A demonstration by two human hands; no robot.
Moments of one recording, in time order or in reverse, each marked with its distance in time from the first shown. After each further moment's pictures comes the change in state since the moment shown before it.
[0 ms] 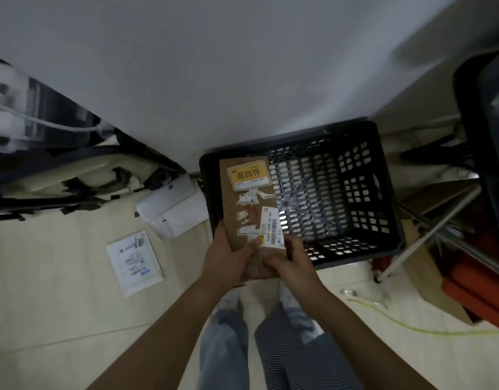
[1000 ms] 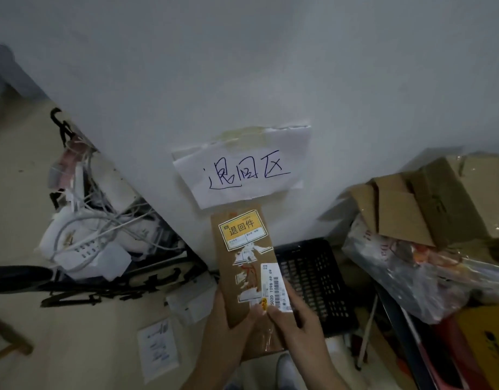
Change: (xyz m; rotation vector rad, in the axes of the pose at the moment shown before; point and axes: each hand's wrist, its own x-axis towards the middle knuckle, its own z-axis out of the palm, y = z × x) left_hand -0.256 0.189 -0.116 -0.331 0.065 0.242; right_hand -0.289 -0.186 0.030 -0.009 0.045 -0.463
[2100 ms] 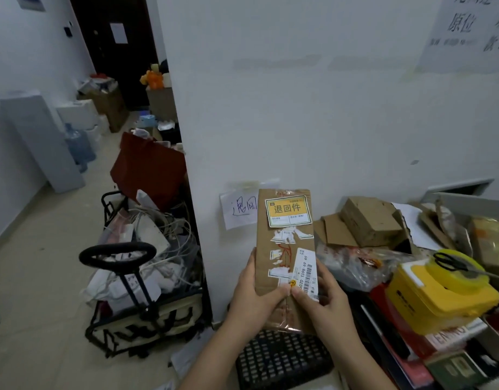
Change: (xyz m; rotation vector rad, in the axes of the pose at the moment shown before) left_hand -0.246 0.069 -0.064 0.025 -0.311 0.547; right_hand -0.280 -0.064 0.003 -0.074 0.182 -0.564
